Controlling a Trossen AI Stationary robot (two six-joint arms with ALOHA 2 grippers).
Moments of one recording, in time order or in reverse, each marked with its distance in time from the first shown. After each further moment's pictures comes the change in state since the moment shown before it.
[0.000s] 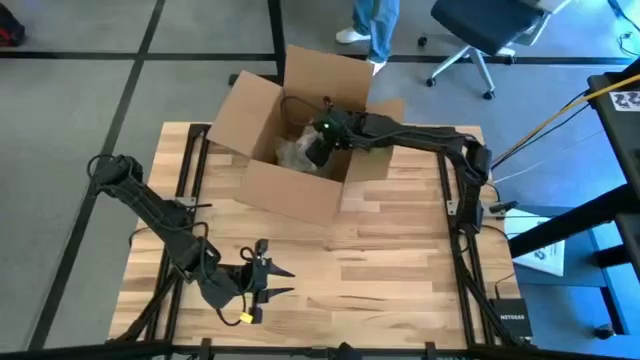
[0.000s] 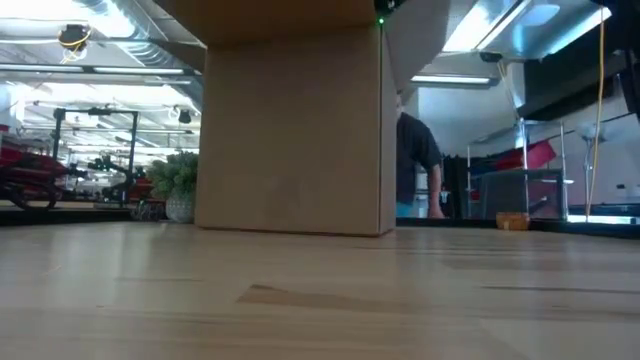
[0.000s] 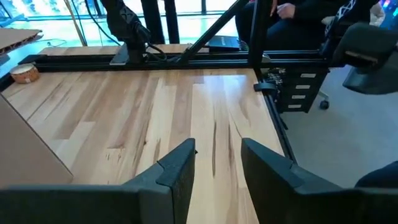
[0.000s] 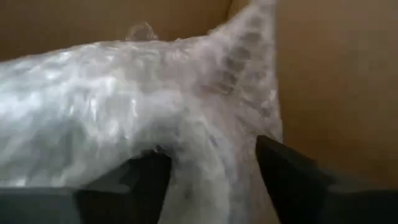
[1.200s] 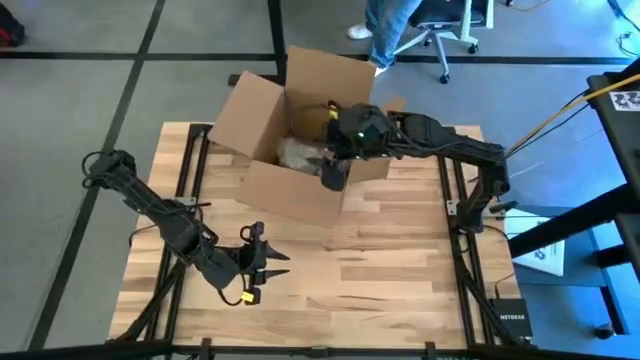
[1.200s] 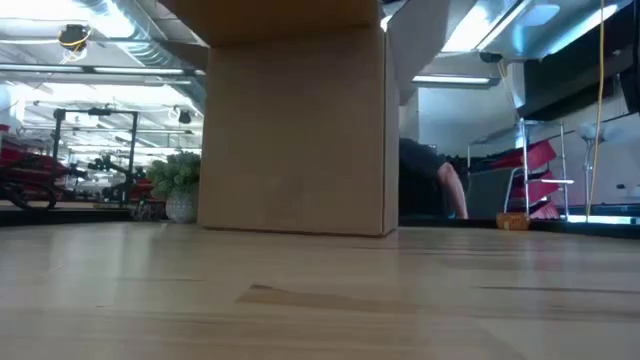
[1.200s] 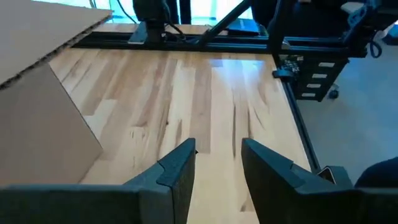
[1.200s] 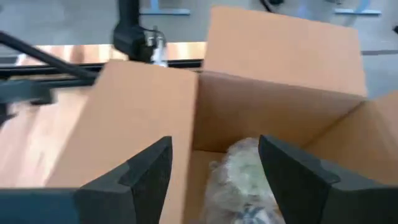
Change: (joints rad) left arm 0.075 -0.114 0.000 -0.205 0.067 -0.069; right arm 0.301 -0.137 0.399 -0.278 -0.070 -0.203
